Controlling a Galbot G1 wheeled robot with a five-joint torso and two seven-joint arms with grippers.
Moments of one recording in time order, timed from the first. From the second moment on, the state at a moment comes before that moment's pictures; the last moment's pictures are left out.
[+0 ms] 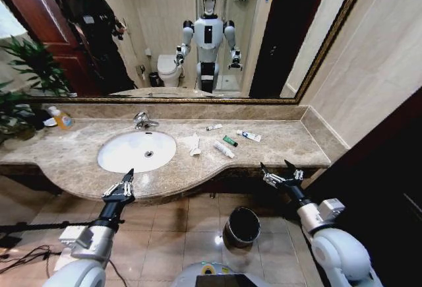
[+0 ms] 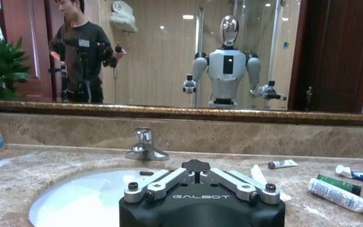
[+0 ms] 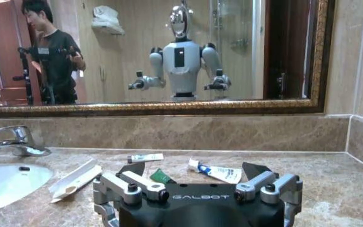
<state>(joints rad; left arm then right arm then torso) 1.83 -1.36 -0.81 -2.47 -0.37 0.17 0.05 -1.68 1.27 0.77 2.35 0.42 -0.22 -0.09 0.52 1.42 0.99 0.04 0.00</state>
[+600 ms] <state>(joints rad) 1.83 -1.36 -0.81 -2.47 -0.37 0.17 0.05 -1.68 1.27 0.76 2.34 0.44 -0.20 -0.11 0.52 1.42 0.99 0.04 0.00</state>
